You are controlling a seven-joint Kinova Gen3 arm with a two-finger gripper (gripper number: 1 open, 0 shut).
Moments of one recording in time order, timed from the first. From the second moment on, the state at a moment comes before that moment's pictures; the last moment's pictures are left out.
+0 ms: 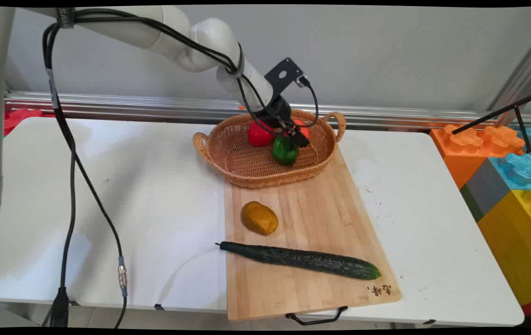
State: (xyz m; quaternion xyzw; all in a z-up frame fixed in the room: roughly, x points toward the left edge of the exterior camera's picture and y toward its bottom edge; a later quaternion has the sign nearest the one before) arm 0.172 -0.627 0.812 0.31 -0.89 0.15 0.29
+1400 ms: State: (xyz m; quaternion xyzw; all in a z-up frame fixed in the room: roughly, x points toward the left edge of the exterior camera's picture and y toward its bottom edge) arm 0.141 -0.444 0.903 0.19 -0.95 -0.01 0.26
